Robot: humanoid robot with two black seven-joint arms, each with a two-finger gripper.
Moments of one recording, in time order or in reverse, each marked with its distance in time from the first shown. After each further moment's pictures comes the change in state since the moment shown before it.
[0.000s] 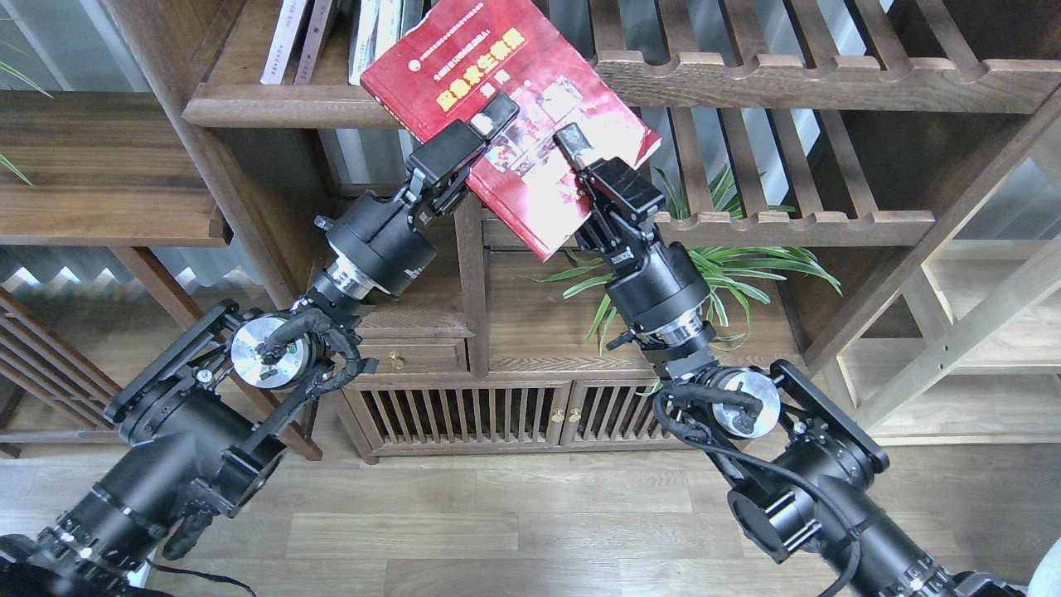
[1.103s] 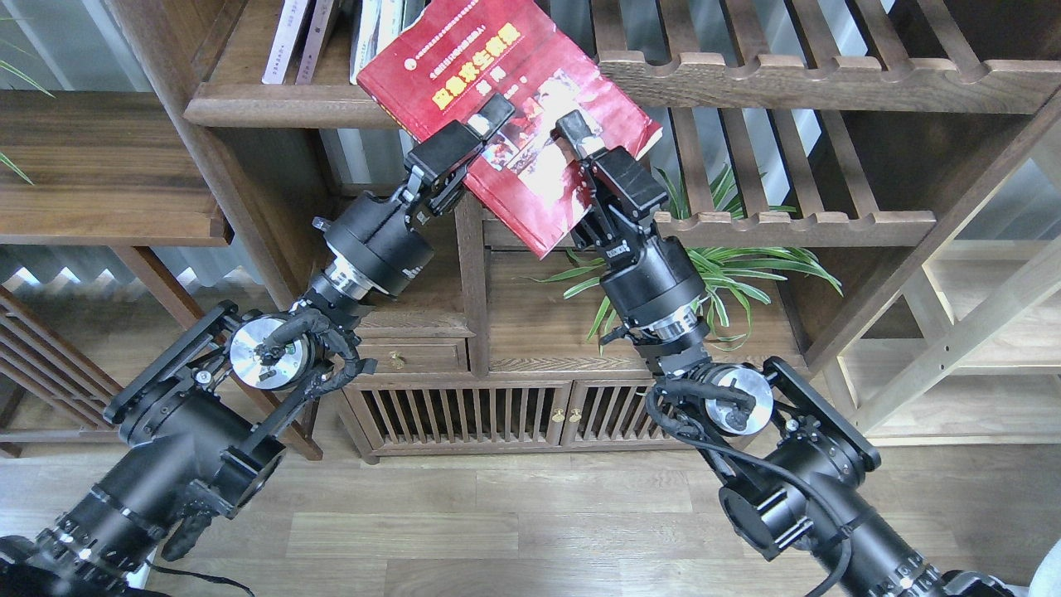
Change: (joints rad) left arm 0.002 0.005 -0.004 -0.001 -0.003 0.000 -0.008; right arm 0.008 0.033 0.014 -0.002 -0.006 0.000 0.002
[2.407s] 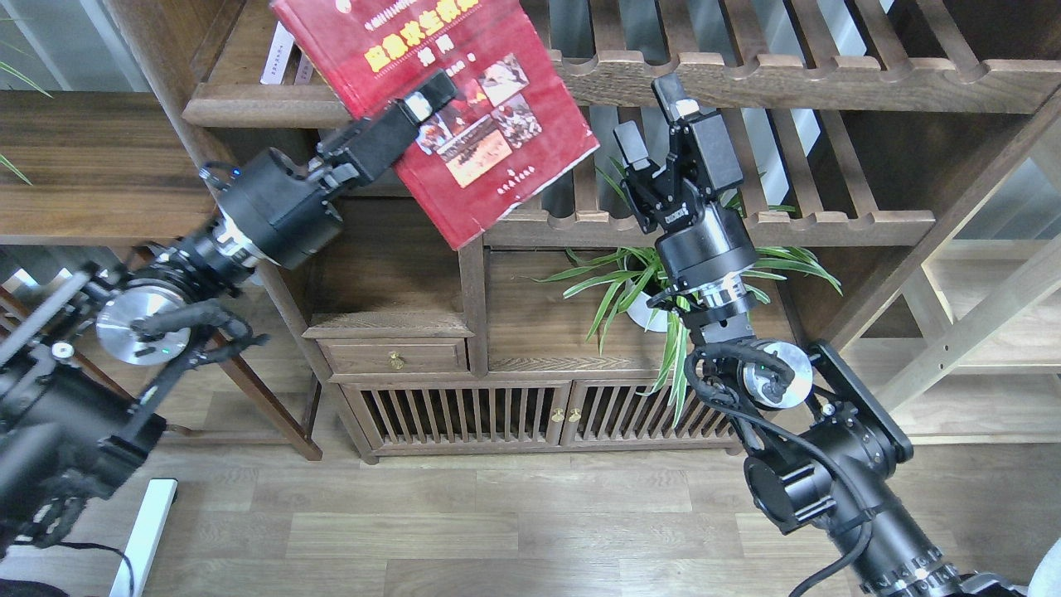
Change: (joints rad) left arm -0.004 0.321 -0.110 -0.247 0.343 0.000 0.015; right arm -0.002 -0.010 0.169 -0.020 -0.009 -0.068 0.011
